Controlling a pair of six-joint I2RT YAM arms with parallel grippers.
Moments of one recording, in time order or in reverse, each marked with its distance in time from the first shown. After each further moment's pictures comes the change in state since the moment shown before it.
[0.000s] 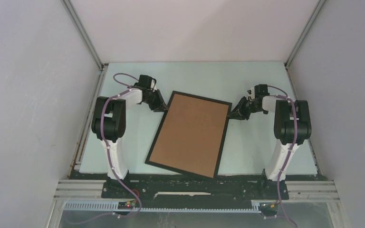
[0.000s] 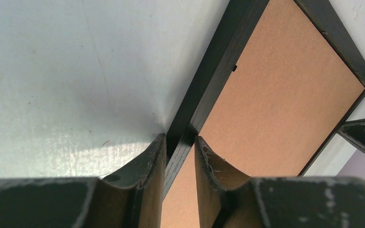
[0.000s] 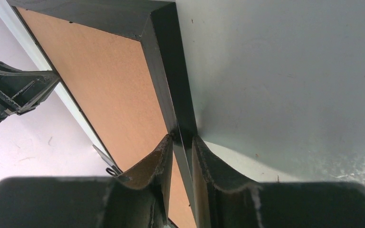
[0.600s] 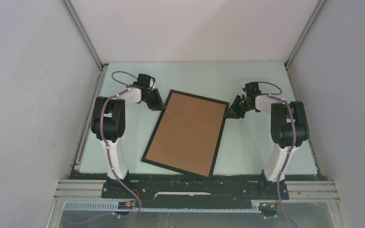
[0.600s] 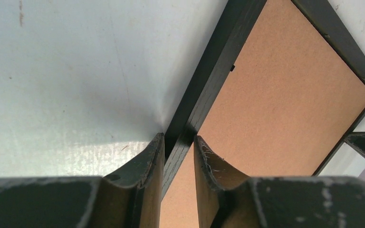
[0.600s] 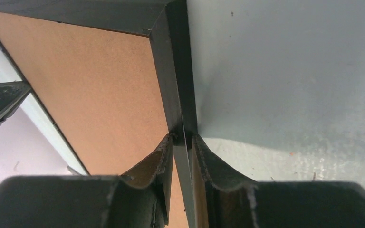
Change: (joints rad) left arm 0.009 0.000 0.012 -0.002 -0.031 0.027; right arm 0.104 -0.040 0.003 0.005 0.167 0.048
